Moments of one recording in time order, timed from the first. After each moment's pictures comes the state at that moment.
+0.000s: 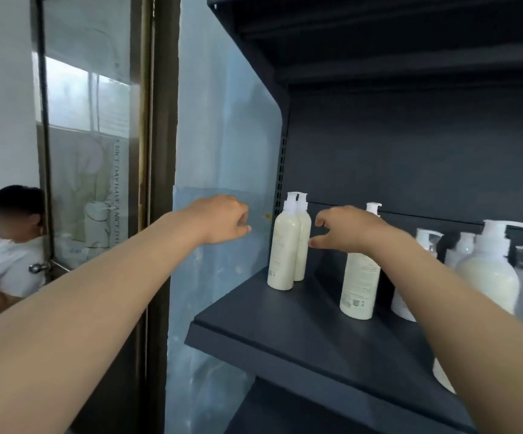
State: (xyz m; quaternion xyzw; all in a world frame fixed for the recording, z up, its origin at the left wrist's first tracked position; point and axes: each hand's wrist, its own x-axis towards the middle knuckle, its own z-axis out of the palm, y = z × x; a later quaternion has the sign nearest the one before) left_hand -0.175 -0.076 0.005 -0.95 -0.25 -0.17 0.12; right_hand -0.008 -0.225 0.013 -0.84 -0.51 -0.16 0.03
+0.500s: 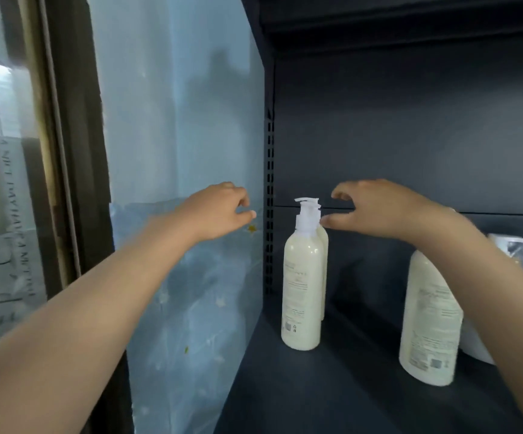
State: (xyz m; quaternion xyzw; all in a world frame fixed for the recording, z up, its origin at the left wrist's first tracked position) left_hand -0.056 0.086 0.022 -0.95 -0.14 -0.27 0.03; right_hand 0.058 -0.127 0.038 -0.88 -0.42 -0.21 0.10
